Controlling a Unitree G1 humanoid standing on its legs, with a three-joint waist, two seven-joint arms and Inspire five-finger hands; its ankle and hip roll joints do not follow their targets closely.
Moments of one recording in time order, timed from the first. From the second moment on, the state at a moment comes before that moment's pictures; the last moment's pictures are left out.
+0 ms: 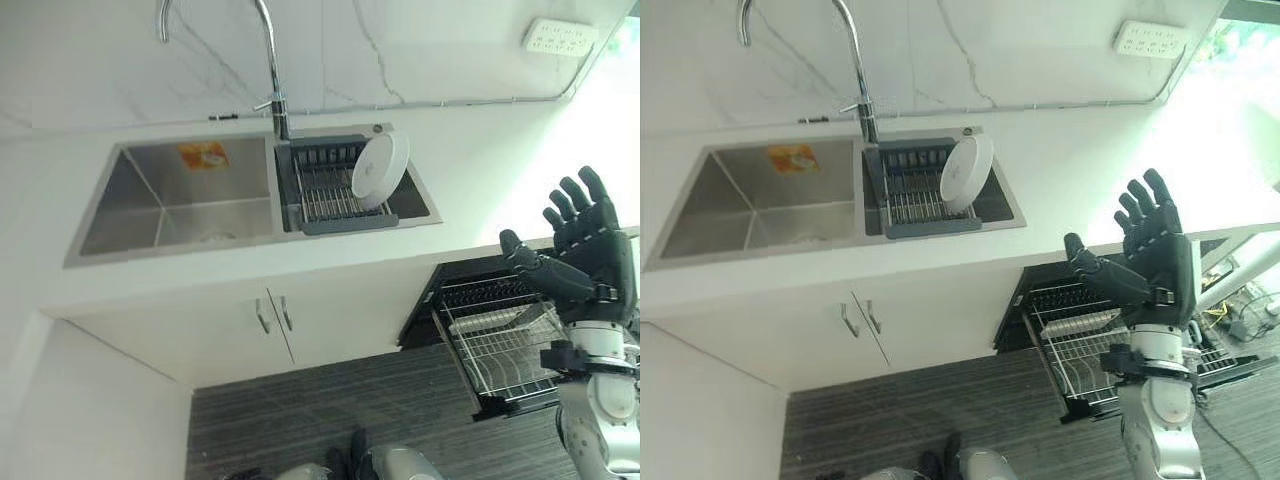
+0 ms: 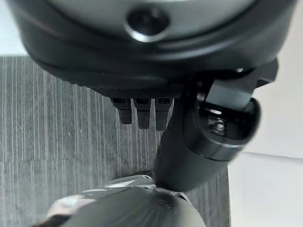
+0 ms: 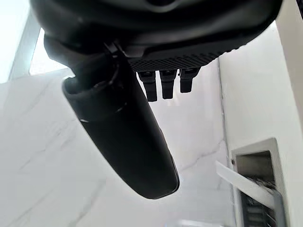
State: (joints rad) left arm 0.06 0.23 -0.05 1.12 -0.27 0.15 -0.05; right arm 0.13 -0.53 -0.16 -0.22 0.58 -0.36 -0.15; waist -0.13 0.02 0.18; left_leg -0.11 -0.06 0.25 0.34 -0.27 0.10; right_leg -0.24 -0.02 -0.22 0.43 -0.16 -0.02
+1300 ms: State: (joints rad) left arm 0.11 0.22 -0.04 1.11 -0.31 0.13 0.07; right arm 0.02 -0.45 0.03 -0.18 0.63 -0.29 -0.08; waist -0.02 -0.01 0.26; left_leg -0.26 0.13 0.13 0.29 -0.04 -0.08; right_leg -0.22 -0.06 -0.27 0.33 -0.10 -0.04
